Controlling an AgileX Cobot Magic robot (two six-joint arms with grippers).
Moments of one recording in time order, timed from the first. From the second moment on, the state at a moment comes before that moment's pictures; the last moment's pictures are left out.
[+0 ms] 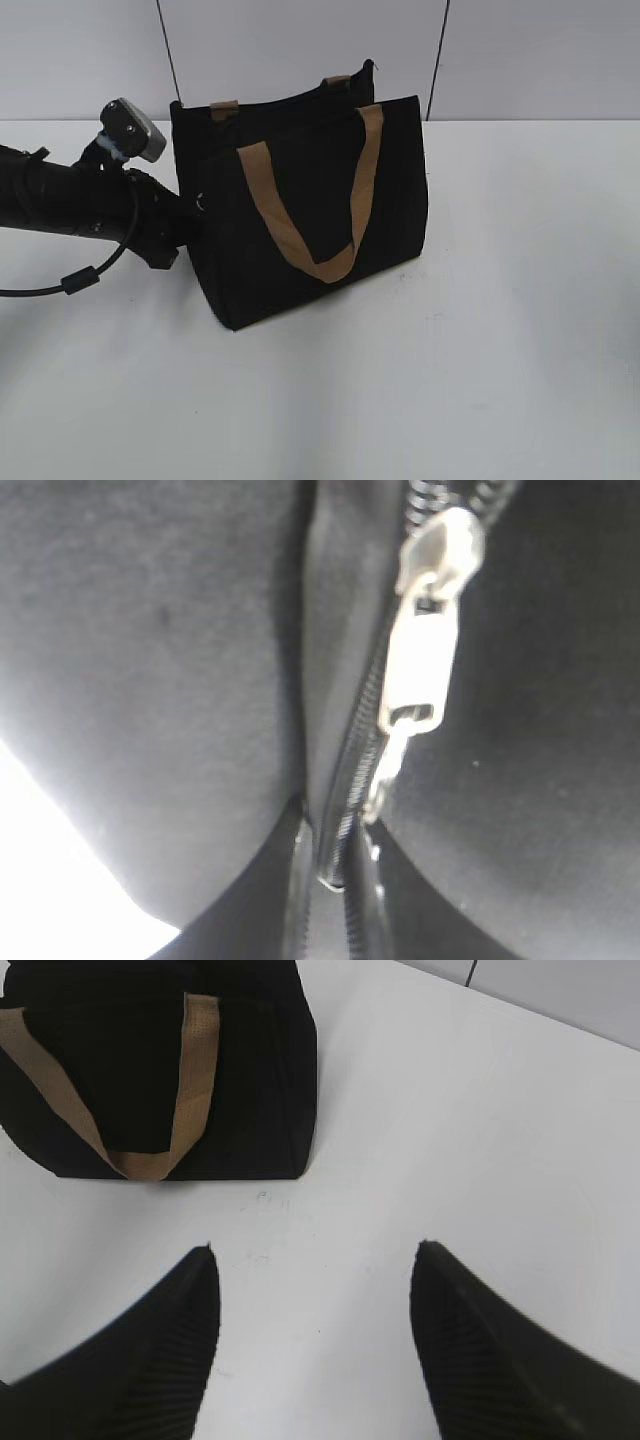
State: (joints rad) left arm -0.18 1.89 -0.88 -1.73 0.56 2.45; right arm -0.03 1.07 -1.14 0.46 0.99 -0.59
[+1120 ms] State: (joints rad) left arm -0.18 1.51 -0.88 -1.38 0.48 2.09; right arm -0.02 1.11 -1.16 0.72 0.91 -0.74
